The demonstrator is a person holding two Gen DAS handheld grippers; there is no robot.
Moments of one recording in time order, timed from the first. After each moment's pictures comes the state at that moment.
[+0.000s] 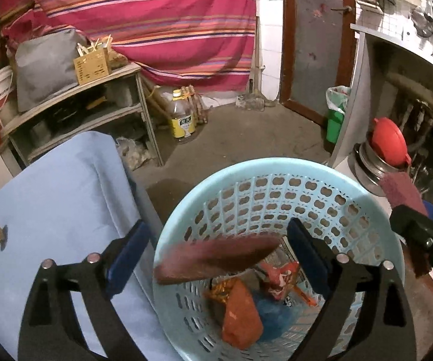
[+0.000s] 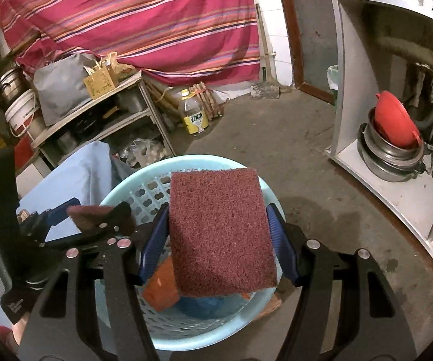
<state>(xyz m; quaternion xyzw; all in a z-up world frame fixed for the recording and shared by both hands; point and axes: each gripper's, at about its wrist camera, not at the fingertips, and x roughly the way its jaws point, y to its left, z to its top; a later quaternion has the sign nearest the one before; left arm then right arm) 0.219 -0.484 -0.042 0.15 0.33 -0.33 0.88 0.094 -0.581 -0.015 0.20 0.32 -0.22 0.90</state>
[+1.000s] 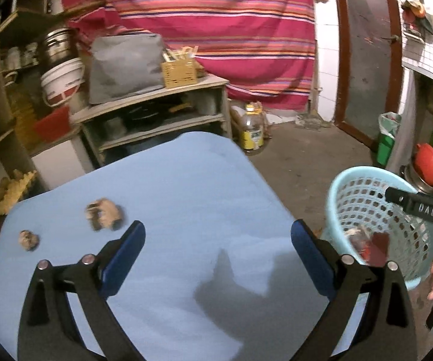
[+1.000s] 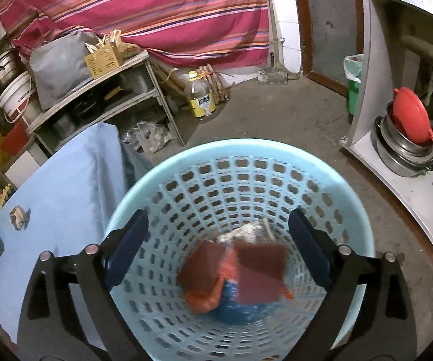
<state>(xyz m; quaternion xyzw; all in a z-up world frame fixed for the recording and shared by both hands) 0.235 -0.282 0.010 0.12 0.29 -0.21 0.93 0.176 -0.529 -0.028 0.20 0.35 -0.22 0.89</state>
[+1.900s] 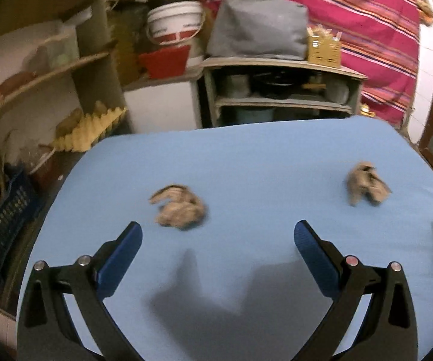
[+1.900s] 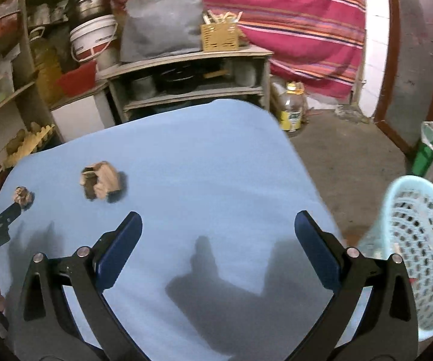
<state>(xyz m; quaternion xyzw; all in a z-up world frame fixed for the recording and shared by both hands) 0.374 0.019 -0.054 0.05 0.35 -0.02 0.94 0.319 -0.279 -0.041 0.08 0.36 -0.08 0.93</state>
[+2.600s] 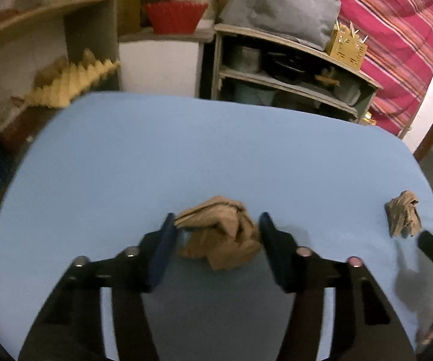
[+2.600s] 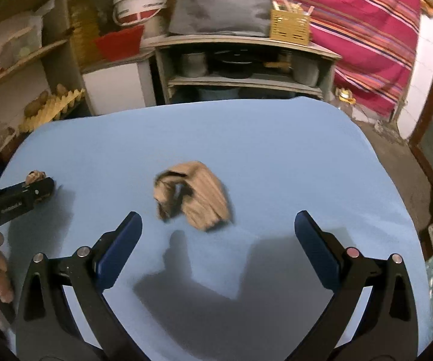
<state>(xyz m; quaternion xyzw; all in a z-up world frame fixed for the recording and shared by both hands) 0.442 0.067 -0.083 -0.05 0.42 -0.07 0.90 0.412 -0.172 -0.063 0.00 0.39 -0.02 0.92</state>
